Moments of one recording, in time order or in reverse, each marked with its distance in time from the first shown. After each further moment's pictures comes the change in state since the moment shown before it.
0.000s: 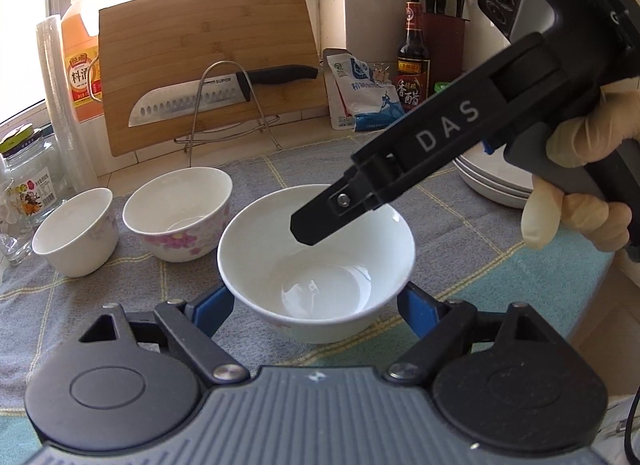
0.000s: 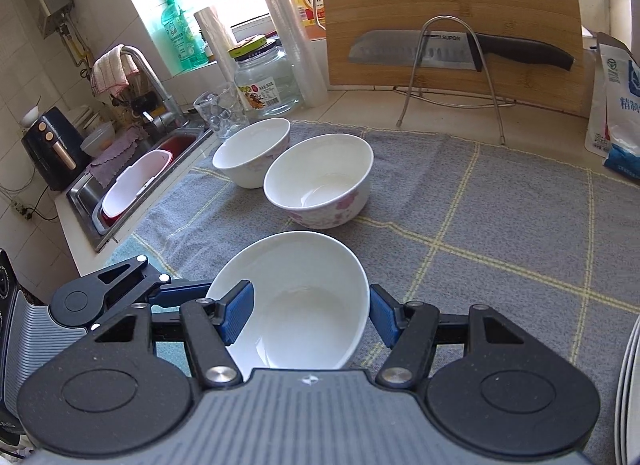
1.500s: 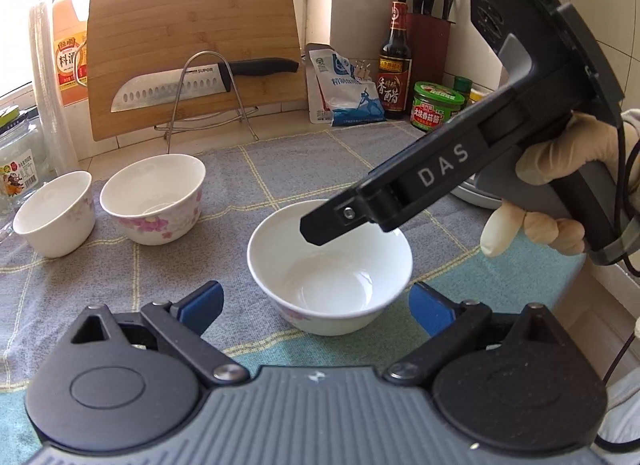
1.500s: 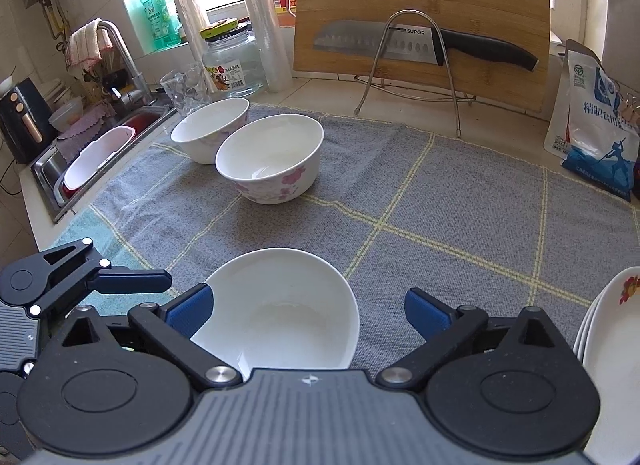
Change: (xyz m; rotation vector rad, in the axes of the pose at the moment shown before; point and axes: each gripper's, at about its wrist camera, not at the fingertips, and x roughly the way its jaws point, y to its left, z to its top) left arm -0.009 -0.005 -0.009 -0.046 0.005 -0.059; right arm -0.002 -0.009 -0.011 -0.084 0.018 -0.129
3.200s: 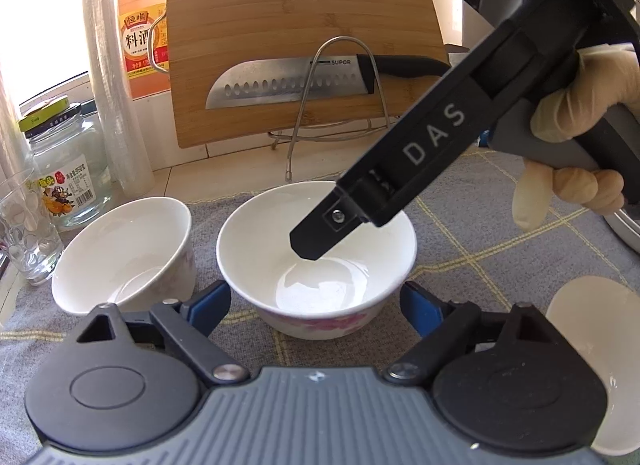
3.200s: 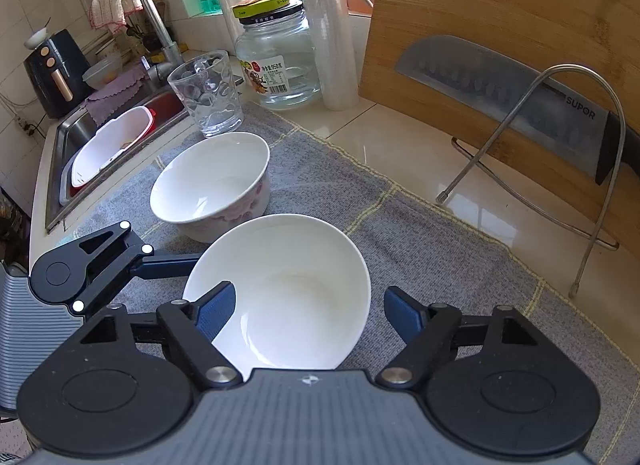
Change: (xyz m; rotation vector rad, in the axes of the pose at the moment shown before) left arm 0.095 0.113 0.026 -0.038 -0.029 0.207; right arm 0.139 0.001 0.139 -0.182 0.126 0.177
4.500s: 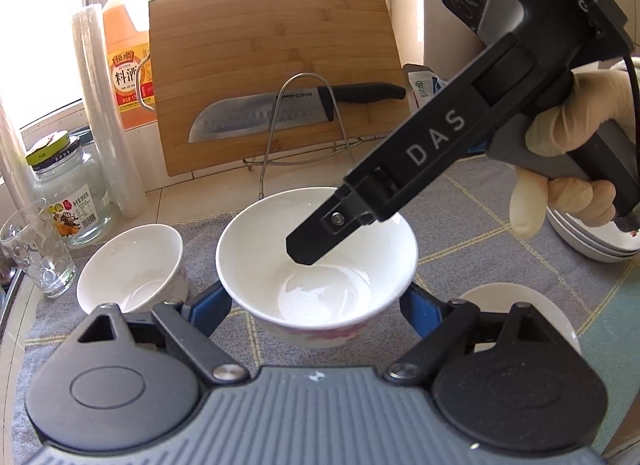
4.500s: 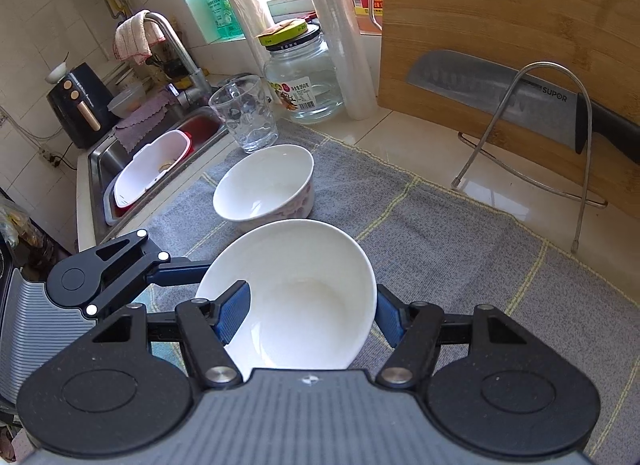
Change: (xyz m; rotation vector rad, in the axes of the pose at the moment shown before) left arm -0.054 -0.027 0.009 0.038 -0.012 -0.036; right arm -0.064 0.021 -0.023 0.078 -0.047 0.087
